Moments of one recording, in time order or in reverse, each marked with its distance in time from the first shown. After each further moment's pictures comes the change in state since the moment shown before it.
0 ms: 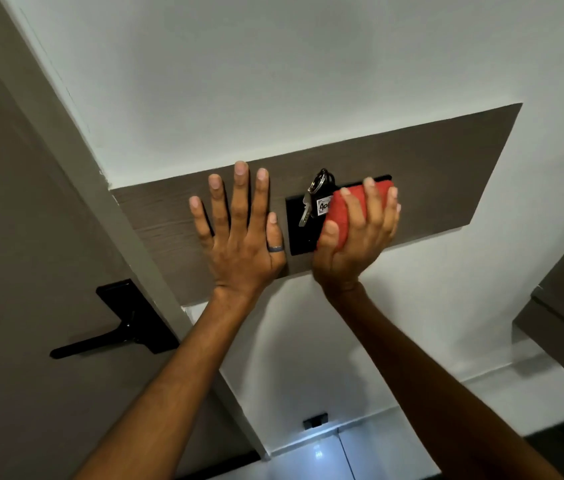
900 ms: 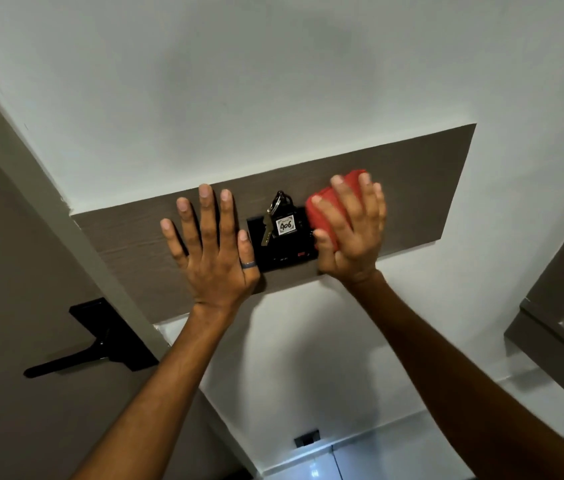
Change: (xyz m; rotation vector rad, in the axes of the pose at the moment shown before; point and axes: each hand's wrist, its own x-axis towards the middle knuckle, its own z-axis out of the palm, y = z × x) left_hand 0.001 0.016 0.003 0.020 0.046 -0.037; right_hand 0.057 0.060 -0.017 0.024 -0.135 -0.399
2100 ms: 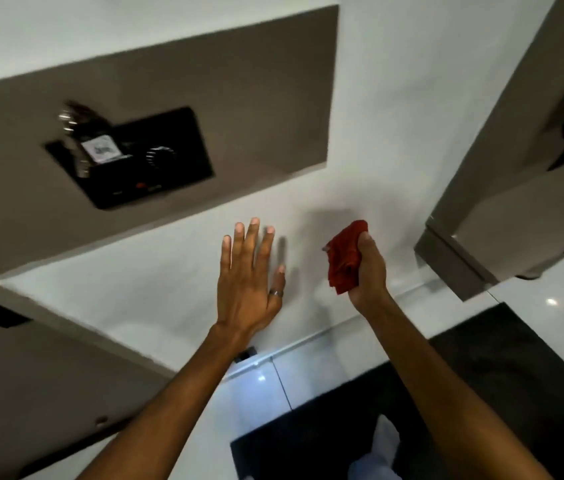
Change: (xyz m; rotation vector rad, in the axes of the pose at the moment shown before) left_hand -0.147 0.191 -0.031 -0.455 -0.790 0.043; right_hand -0.136 0.097 -0.206 0.717 -0.138 1.947
